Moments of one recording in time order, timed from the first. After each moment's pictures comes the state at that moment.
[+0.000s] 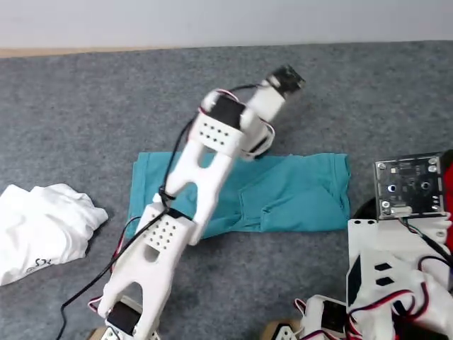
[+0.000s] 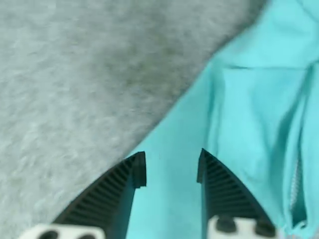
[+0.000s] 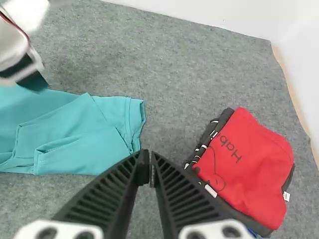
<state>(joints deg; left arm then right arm) 24.8 57.4 -75.0 98.9 -12.4 14.5 -63.9 5.5 100.6 21.9</state>
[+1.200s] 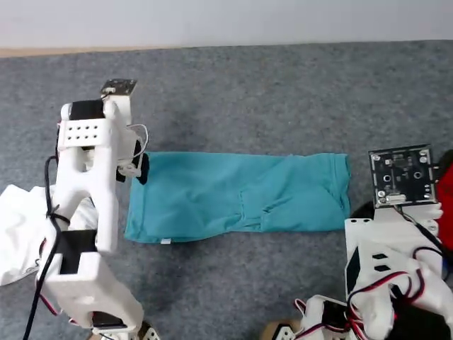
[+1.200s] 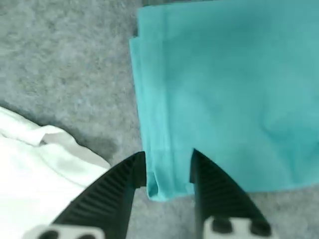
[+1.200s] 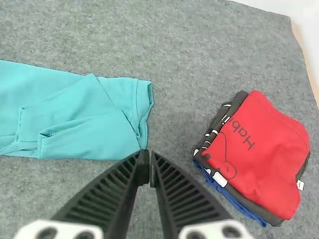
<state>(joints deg) -7.6 14.5 -5.2 94.2 -1.1 14.5 -63.8 11.1 100.6 21.9</state>
